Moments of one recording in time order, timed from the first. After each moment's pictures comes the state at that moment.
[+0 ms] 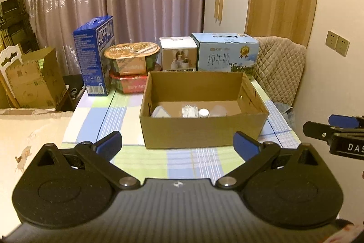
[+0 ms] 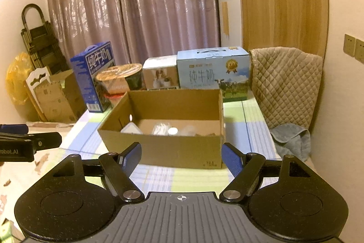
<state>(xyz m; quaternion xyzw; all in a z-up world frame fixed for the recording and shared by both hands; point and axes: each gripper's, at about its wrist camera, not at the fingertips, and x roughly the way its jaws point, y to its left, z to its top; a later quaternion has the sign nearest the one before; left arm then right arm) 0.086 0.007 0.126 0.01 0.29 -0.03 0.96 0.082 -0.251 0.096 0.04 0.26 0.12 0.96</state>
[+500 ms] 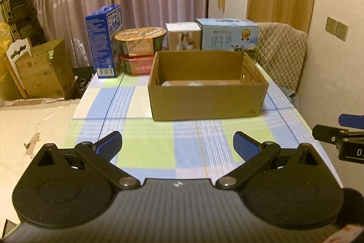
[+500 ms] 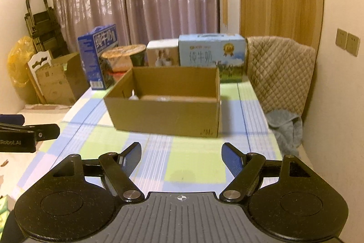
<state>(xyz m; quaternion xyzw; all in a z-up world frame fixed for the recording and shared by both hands) 0.014 0.005 0.092 0.02 0.31 -0.01 0.95 0.010 -0.247 0.063 0.02 0.28 0.12 0.95</state>
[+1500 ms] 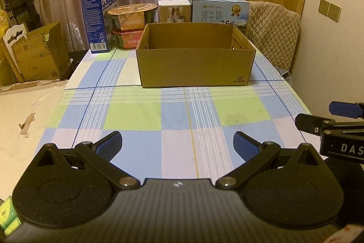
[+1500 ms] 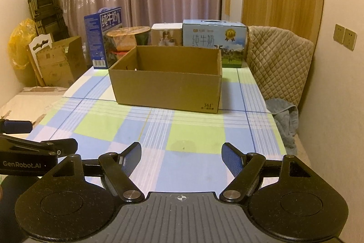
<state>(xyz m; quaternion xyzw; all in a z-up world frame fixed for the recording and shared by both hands) -0.028 -0.017 0.047 0.02 0.34 -0.02 0.94 -0.029 -0.233 0.030 -0.01 0.30 0.11 0.95</state>
